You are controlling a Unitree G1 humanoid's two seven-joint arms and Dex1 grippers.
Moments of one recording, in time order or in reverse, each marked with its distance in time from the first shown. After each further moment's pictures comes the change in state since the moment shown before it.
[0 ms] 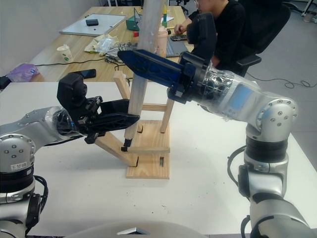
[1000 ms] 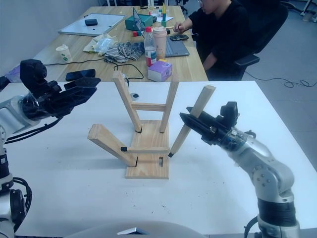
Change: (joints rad) left arm -0.032 0.123 0.185 0.368 0.085 0.067 -0.137; right arm 0.719 0.016 -0.078 -0.100 -0.867 -0.383 0.509
